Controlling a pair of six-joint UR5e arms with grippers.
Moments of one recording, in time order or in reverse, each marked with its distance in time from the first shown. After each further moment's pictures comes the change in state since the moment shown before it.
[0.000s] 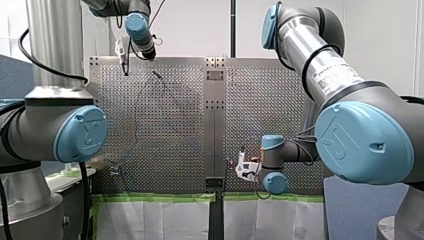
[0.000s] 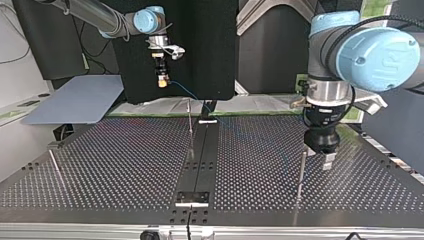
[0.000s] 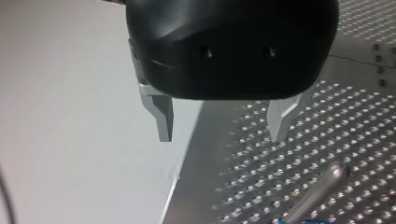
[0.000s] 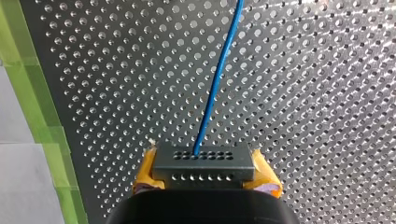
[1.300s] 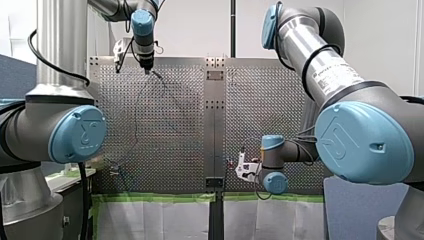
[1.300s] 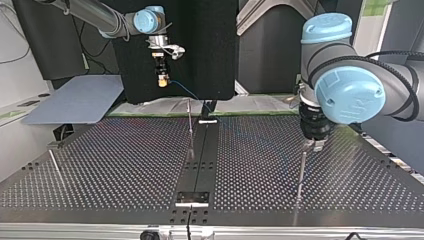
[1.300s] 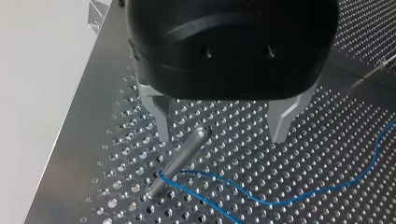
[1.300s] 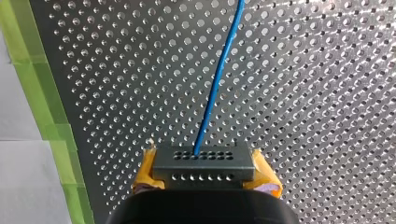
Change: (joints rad) left arm -0.033 -0.100 0.100 -0.320 -0.128 0.093; right arm 0.000 0.000 0.000 0.017 0.000 0.000
